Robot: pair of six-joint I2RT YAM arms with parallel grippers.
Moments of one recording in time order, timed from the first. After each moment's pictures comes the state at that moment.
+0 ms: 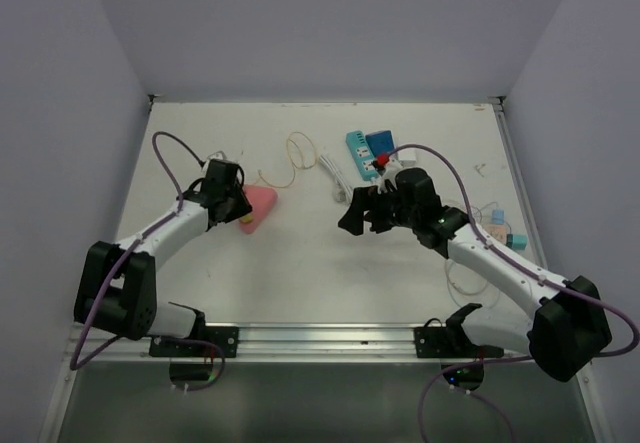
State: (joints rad) left arm -0.24 1.44 0.83 -0.33 -0.16 -0.67; right arm 0.57 1.17 0.78 -0.23 -0.28 0.42
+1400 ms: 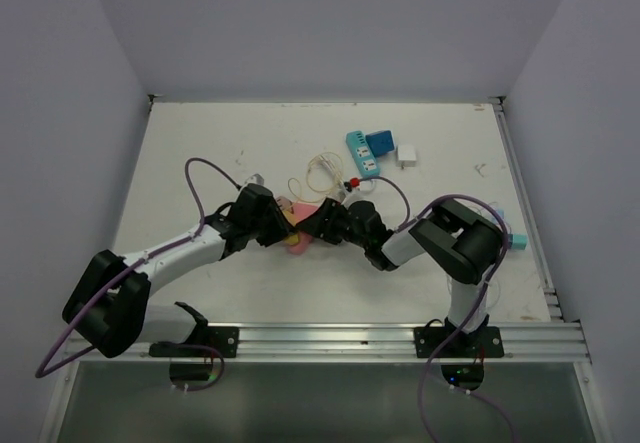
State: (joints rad) left arm -0.59 1.31 0.66 -0.19 0.00 -1.00; right arm 0.77 1.89 0.63 0.91 -0.14 1.06
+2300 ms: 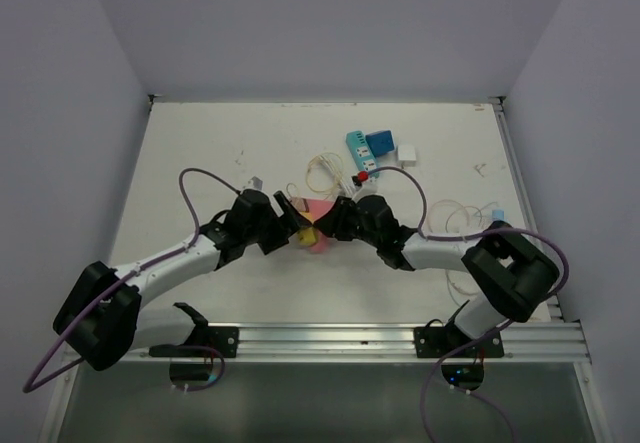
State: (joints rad) left arm -0.61 1.24 0.60 -0.09 0.05 -1.13; right arm 0.78 1.58 0.60 0.56 -0.02 0.84
